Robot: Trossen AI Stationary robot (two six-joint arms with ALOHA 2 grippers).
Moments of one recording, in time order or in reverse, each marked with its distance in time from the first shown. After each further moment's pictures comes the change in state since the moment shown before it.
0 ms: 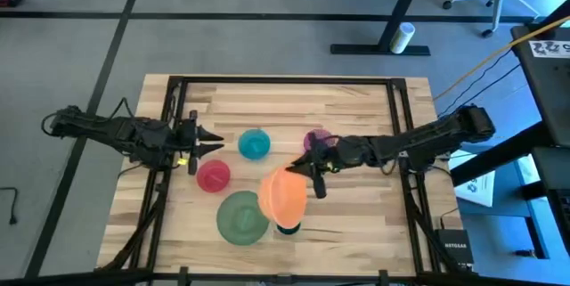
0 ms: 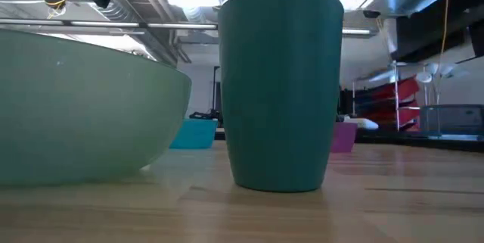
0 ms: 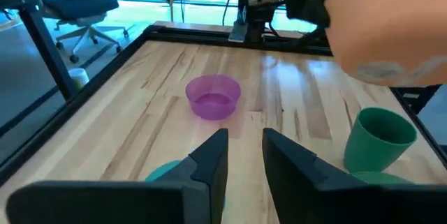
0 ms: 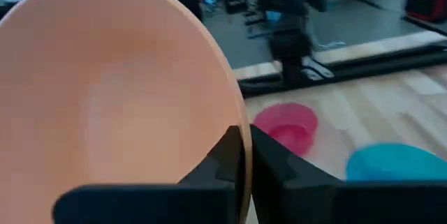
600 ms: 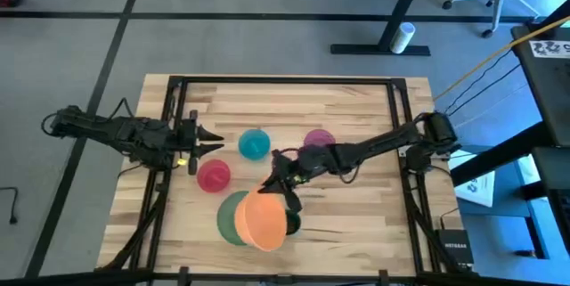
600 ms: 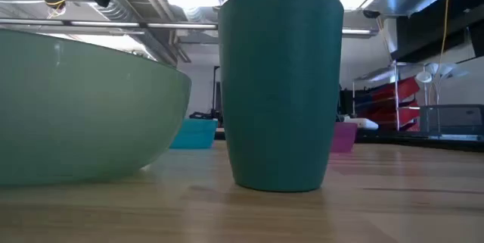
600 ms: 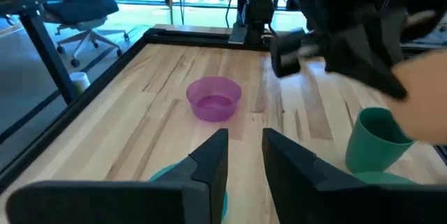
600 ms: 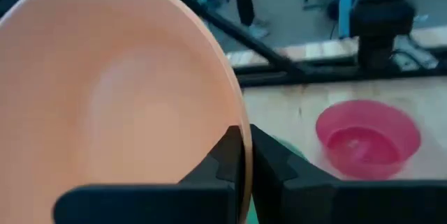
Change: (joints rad) left arm 0.000 0.000 0.000 0.006 0.000 0.016; right arm 0.001 0.390 0.370 -0.087 -0.224 -0.031
